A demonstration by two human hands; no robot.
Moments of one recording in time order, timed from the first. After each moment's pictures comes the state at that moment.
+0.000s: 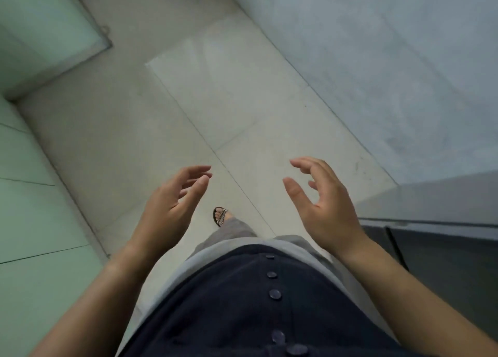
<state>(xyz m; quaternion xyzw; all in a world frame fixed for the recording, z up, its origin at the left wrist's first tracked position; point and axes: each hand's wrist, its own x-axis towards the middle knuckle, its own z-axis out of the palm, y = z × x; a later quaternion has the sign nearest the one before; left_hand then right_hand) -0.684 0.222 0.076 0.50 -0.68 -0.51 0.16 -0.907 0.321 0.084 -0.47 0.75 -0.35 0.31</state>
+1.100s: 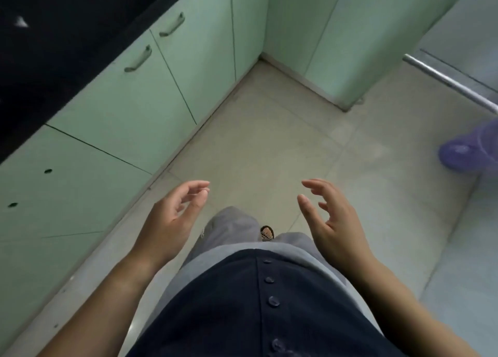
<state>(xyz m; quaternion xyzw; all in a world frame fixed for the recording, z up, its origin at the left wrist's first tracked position) -0.489 -0.052 0.064 0.81 -0.19 -0.34 0.44 -0.665 -0.248 0.074 -0.82 0.37 -0.06 0.43</state>
